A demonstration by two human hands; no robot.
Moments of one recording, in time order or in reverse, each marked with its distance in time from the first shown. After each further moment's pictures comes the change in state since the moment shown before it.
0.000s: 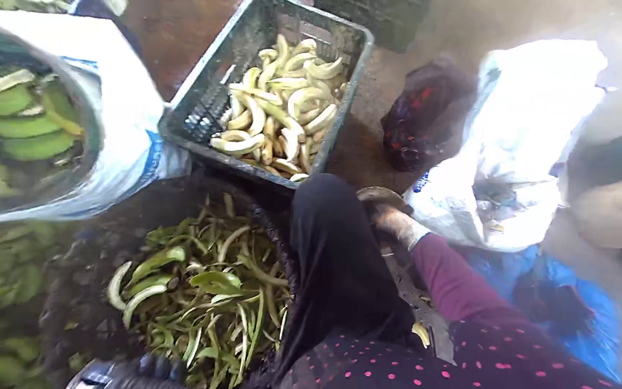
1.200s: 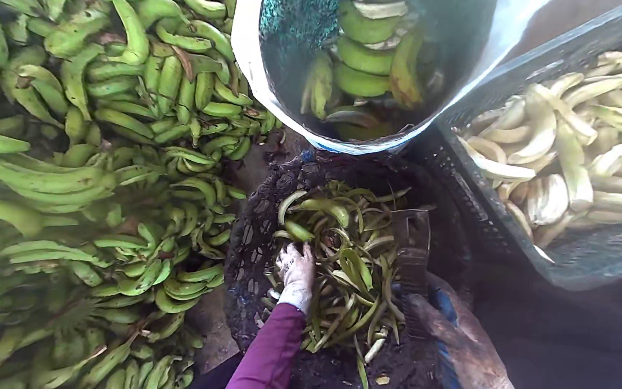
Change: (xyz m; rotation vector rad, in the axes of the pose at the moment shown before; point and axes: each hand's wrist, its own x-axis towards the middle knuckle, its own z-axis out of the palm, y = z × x) left_hand 0.150 -0.029 -0.057 1.498 1.007 -0.374; right_hand -0.113 -0.236 0.106 0.788 -0.395 -0.401
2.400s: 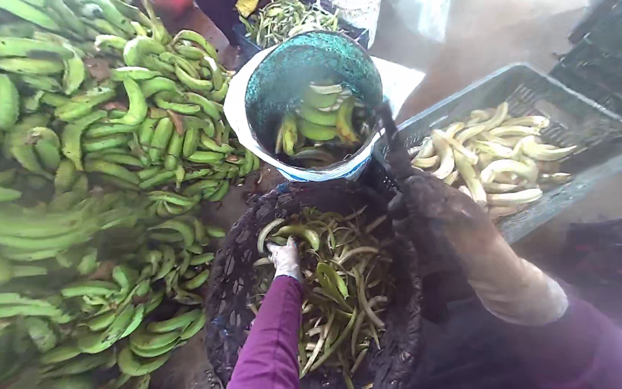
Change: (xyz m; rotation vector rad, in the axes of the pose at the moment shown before) left_hand 0.046 0.053 0.017 -0.538 0.016 -0.092; right_hand 0.037 -0.119 -0.036 -0.217 -0.129 -0.449
